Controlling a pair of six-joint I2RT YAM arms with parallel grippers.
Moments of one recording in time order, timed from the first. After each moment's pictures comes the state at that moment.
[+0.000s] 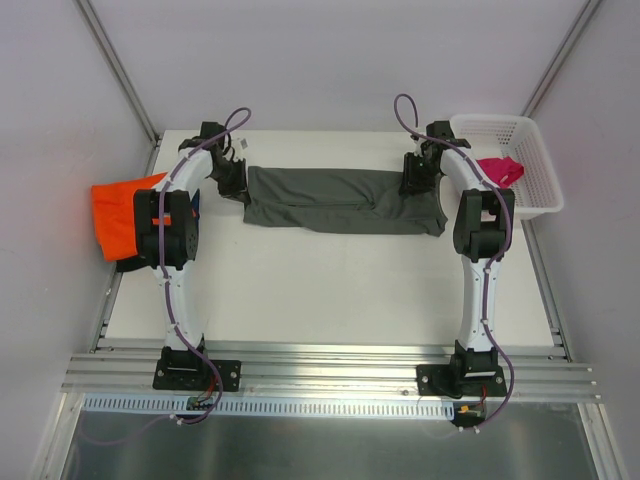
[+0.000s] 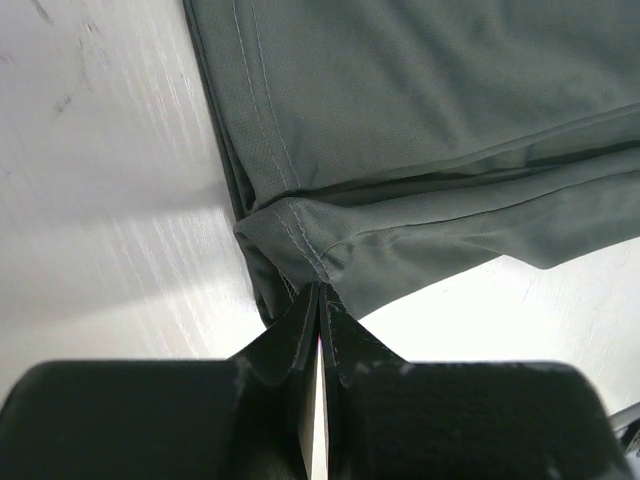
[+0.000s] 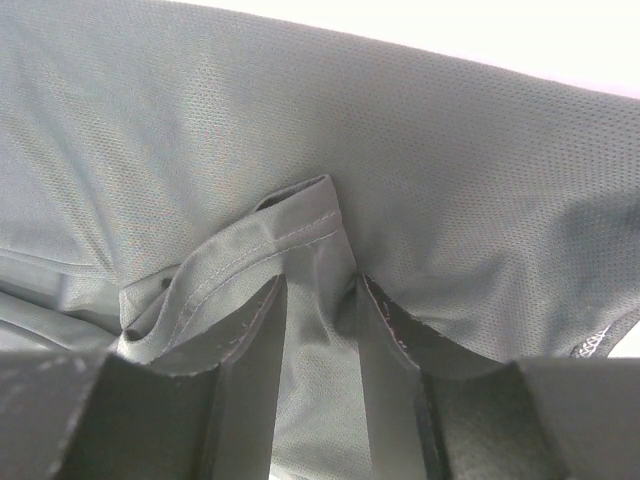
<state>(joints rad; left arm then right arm) -0.04 2.16 1.79 -0.83 0.38 -0.09 0.09 2.39 2.07 -0.79 -0.26 0.08</state>
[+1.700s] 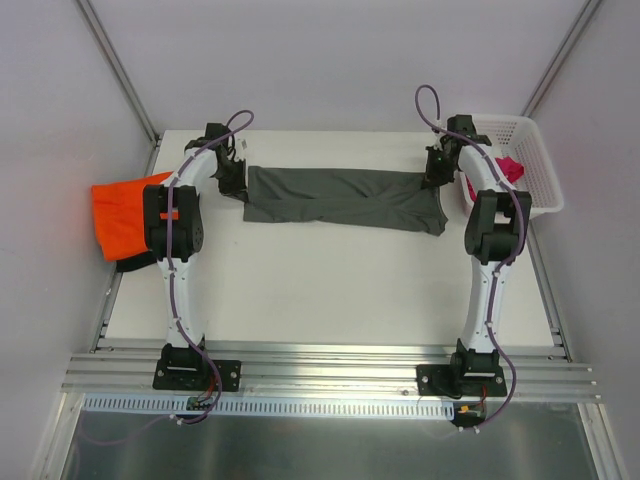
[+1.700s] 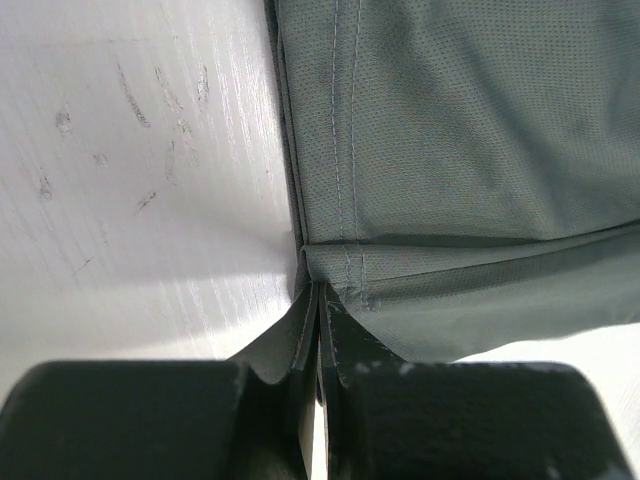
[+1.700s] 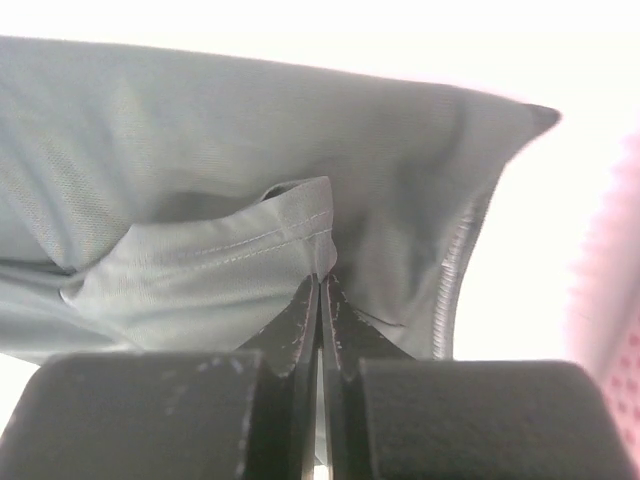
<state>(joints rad) -0.04 2.29 1.90 -0.79 0.28 -0.09 0.02 2.33 2.05 -0.79 -0.22 0.07</state>
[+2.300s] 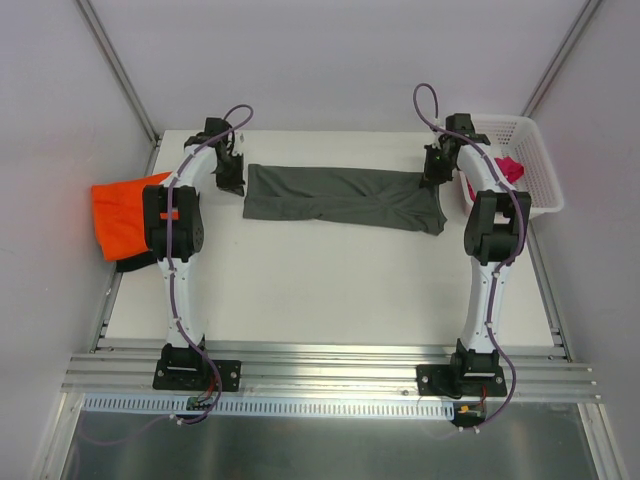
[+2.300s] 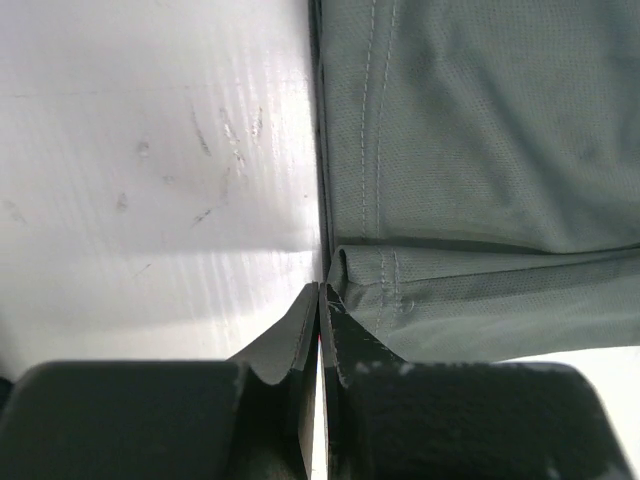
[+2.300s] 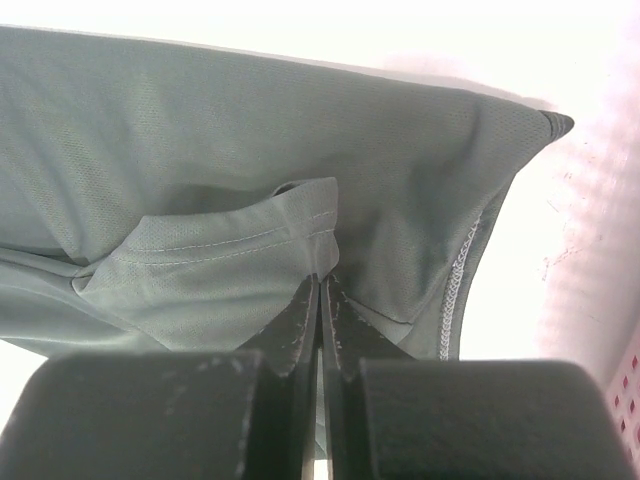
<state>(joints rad) -0.04 2.29 1.94 -0.78 0.20 -0.09 0.02 2.32 2.05 -0.79 -0.22 0.07</state>
